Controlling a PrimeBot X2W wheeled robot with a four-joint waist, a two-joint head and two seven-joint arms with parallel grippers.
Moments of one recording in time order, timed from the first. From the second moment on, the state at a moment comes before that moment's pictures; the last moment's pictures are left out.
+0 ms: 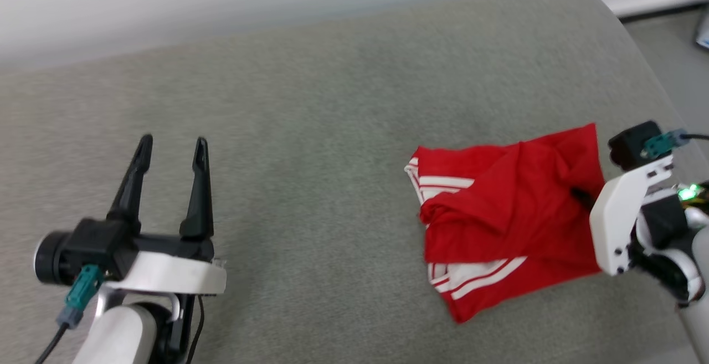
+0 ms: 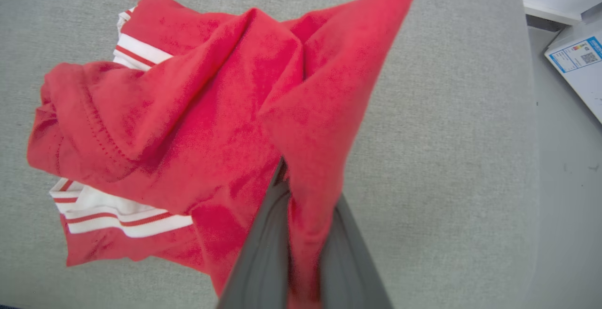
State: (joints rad) left arm -0.17 0.36 -0.23 -0.12 -0.37 0.15 -0.22; right arm -0.40 -0.44 0.24 0.14 0.43 0.13 0.73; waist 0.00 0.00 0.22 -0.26
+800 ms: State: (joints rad) left arm -0.46 0.48 -0.29 -0.35 -0.26 0.10 -0.04; right arm -0.79 -0.40 -0.25 0.66 0.21 0.13 0.23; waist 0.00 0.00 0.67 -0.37
